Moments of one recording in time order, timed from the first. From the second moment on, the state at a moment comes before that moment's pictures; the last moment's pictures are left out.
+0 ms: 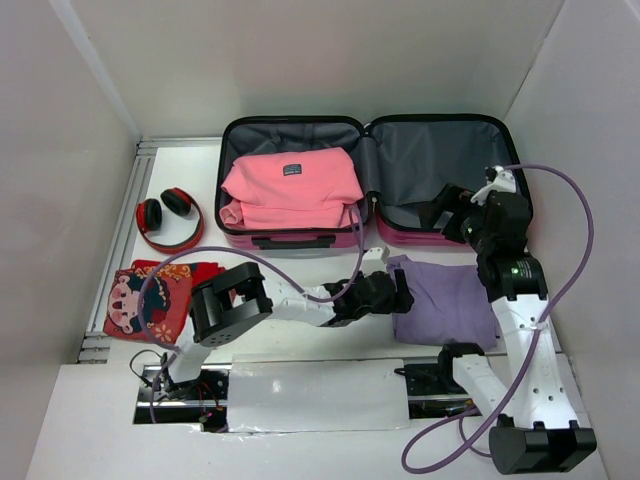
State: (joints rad) left arm -1.20 2.04 1.21 0.24 -0.30 -1.02; right arm 0.00 0.82 0.97 -0.53 -0.18 0.41
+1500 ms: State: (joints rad) left arm -1.02 1.37 0.50 0.00 -0.32 -1.11; right arm 0.04 0.78 0.47 -0.53 -0.36 0.49
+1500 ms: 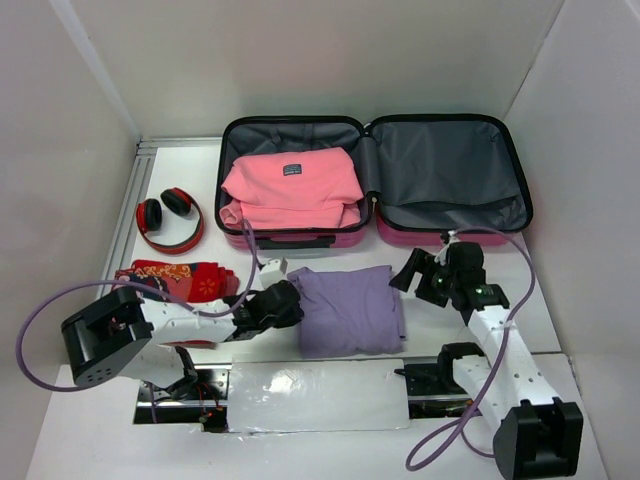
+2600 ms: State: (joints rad) left arm -0.77 0.97 0.66 -0.31 -0.28 -0.84; right arm 0.43 0.98 0.75 -0.31 -0.22 0.57
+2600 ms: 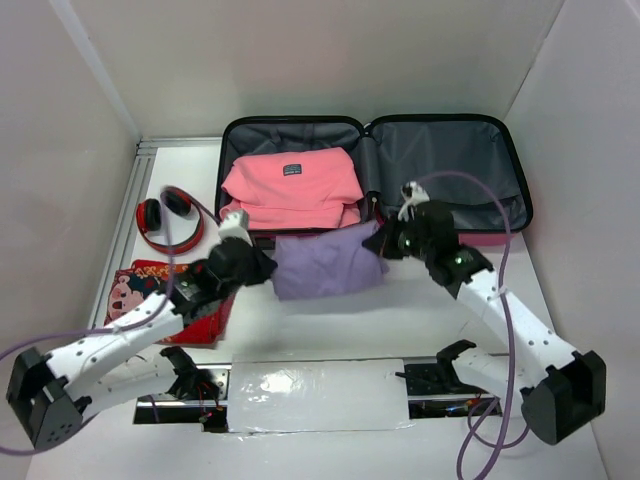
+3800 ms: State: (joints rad) left arm -0.11 1.76 1.36 -0.27 0.24 -0.50; right arm 0.32 2.21 1.88 -0.35 -0.39 0.39
